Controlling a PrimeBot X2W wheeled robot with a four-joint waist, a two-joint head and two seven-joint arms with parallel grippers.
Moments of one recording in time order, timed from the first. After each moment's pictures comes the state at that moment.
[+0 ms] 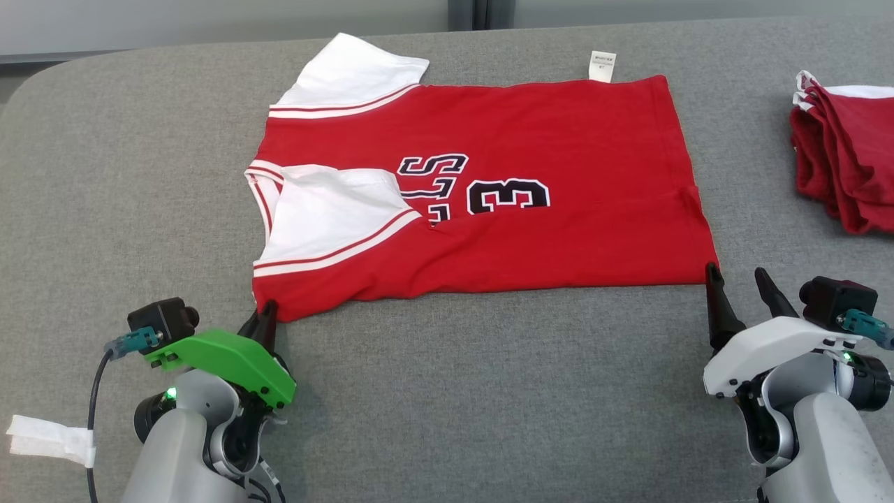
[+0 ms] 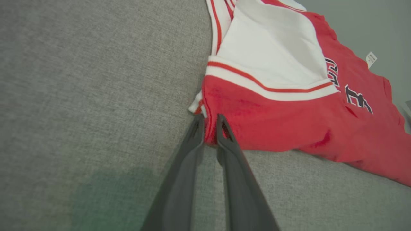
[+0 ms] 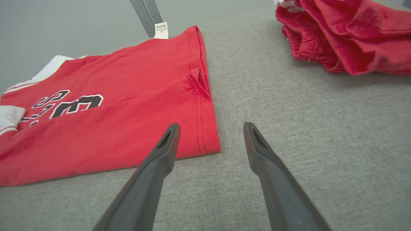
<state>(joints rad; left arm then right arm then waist) -0.34 0.09 -0.10 0.54 -0.67 -0.06 0.15 -0.21 -0.05 -0.15 0.30 0.24 0.13 0.04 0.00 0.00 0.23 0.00</state>
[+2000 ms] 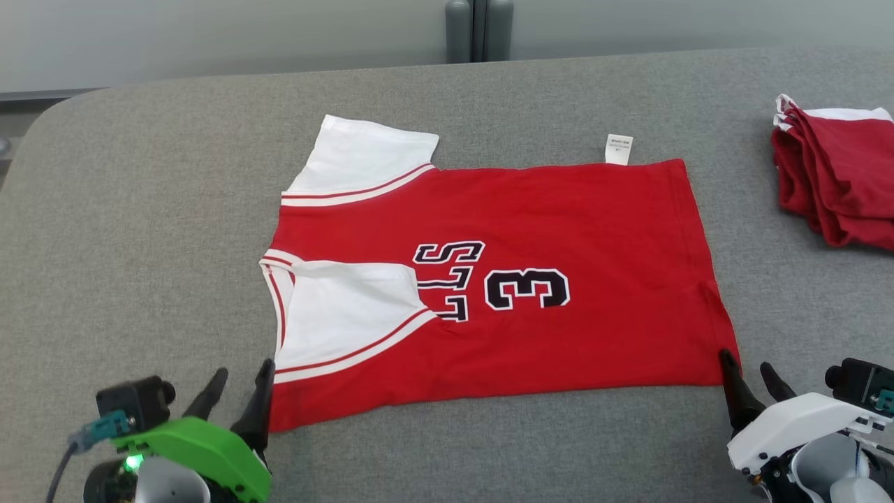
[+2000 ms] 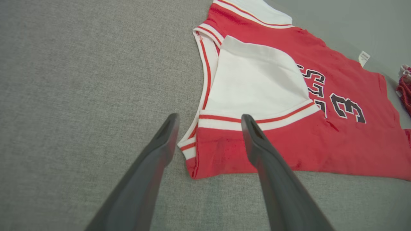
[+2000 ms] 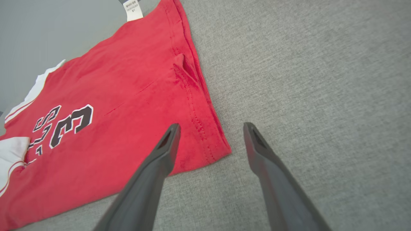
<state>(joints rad) 0.04 0.22 -0.15 0.04 -0.64 0.01 0.20 0.00 -0.05 -0.17 0.21 0.47 0.13 0.17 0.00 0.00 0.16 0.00</state>
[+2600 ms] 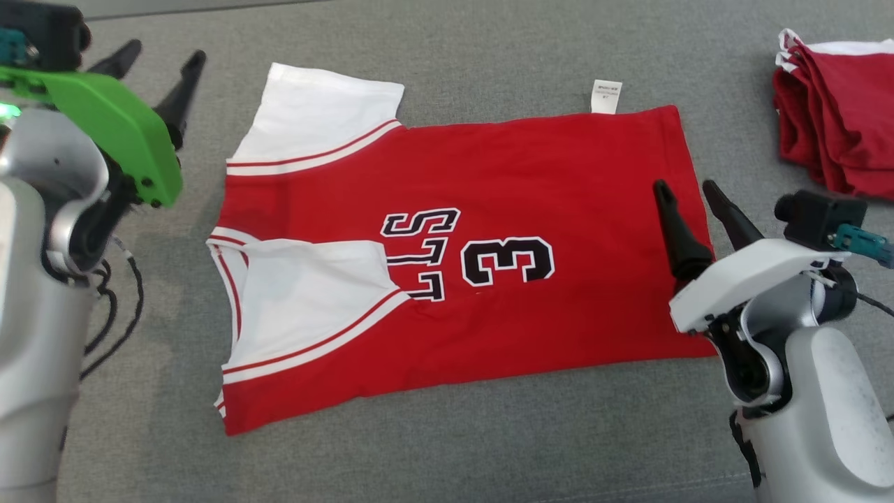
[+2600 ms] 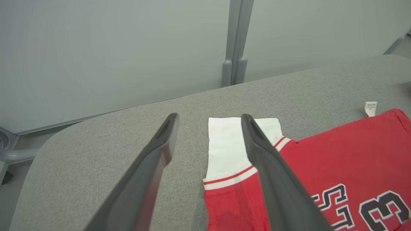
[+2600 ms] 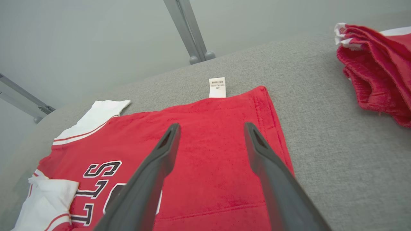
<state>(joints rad) -0.77 0.40 -0.25 0.23 -0.55 -0.11 0.50 -0.29 -0.05 -0.03 0.06 0.37 0.13 0.23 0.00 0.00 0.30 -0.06</state>
